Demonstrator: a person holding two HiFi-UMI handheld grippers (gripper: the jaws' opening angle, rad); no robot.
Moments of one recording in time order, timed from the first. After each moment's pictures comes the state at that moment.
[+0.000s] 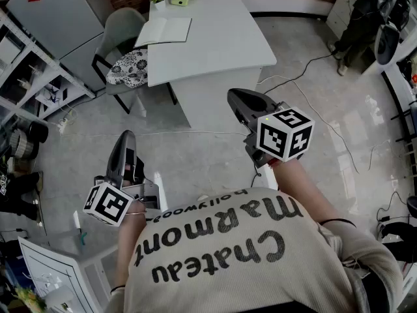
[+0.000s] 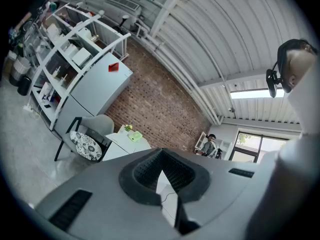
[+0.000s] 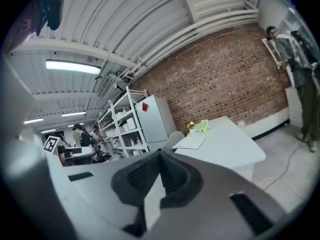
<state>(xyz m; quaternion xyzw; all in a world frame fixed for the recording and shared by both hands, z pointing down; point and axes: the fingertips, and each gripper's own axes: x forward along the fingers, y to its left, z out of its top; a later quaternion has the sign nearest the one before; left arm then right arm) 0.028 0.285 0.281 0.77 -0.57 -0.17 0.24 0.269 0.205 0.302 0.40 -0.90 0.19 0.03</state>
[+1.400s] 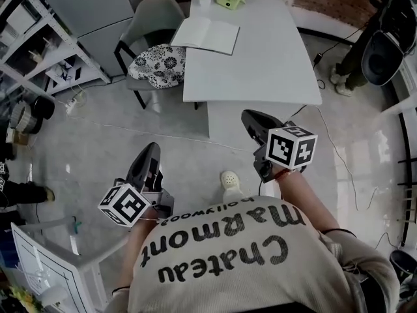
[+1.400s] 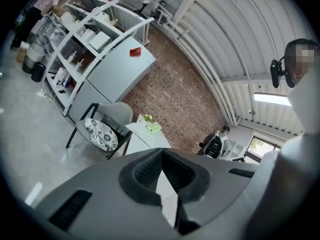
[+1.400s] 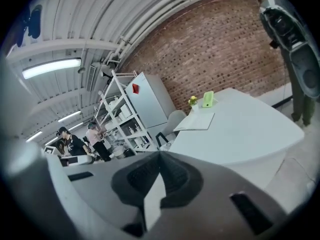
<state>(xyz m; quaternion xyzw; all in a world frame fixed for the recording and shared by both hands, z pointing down) -0.074 0.178 0.370 0.72 -0.59 -0.14 0.33 0.148 0.066 0.395 0.36 -0.88 0.30 0.10</state>
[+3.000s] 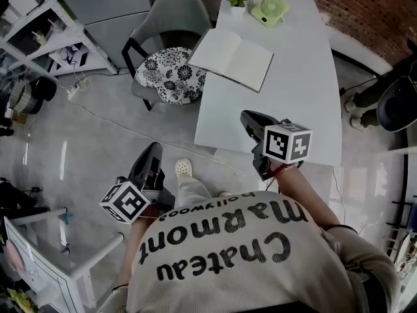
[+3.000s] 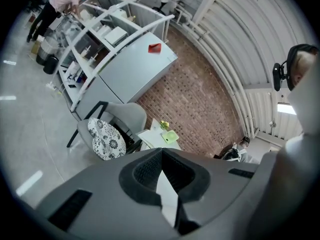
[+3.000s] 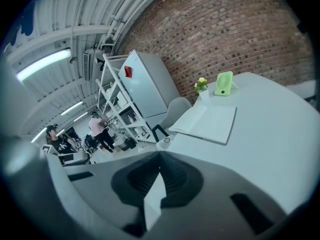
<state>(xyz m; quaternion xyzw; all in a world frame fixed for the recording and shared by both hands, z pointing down) -0.148 0.005 0.420 0.66 -0.63 -0.18 0.37 0.050 -0.142 0.458 0.29 -0.88 0.32 0.18</state>
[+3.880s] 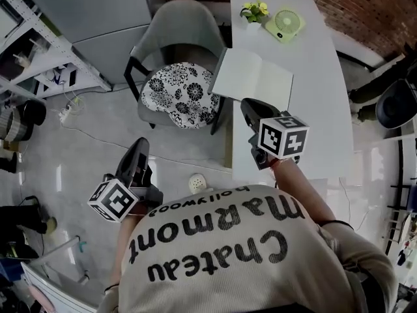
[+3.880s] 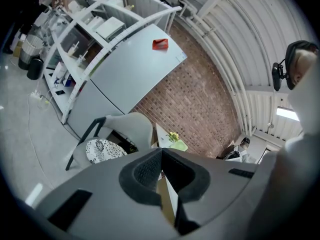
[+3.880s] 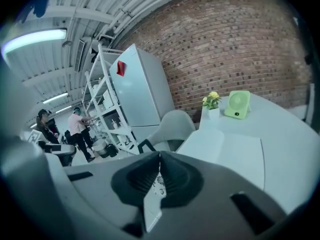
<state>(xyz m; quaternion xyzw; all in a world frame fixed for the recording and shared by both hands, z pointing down) -0.341 -0.117 0.415 0.69 -0.60 -0.15 0.37 -0.100 -0.265 0.444 0.39 -0.87 0.25 0.18</state>
